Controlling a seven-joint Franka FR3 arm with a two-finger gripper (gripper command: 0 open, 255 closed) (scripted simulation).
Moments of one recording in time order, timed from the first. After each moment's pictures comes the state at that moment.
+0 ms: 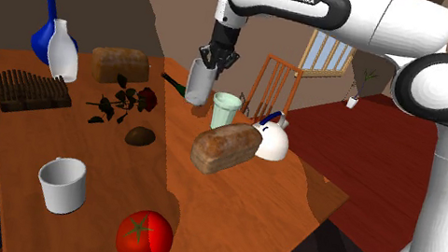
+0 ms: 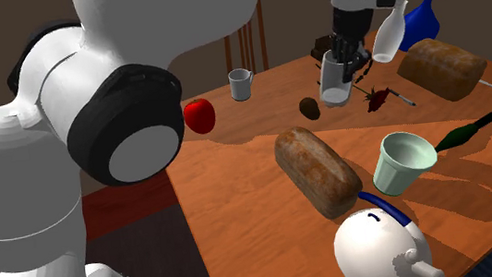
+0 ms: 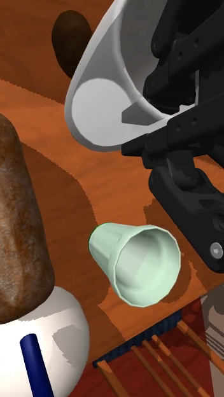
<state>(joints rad) -0.05 0.44 0.36 -1.20 -0.22 1.69 0.47</state>
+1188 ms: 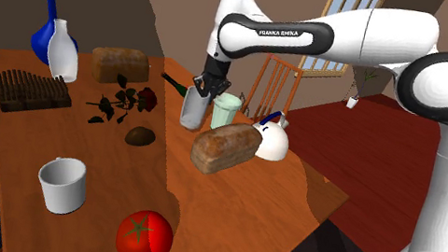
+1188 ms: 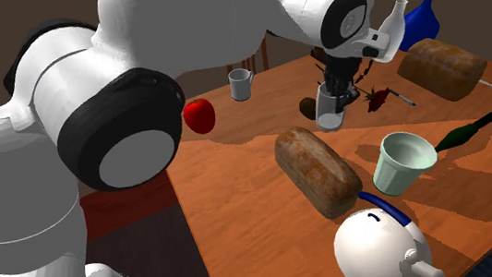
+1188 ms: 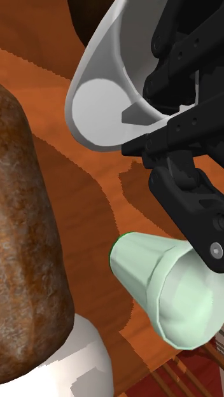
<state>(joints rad) -0.08 0.42 0.36 -1.46 -0.22 1.94 0.49</state>
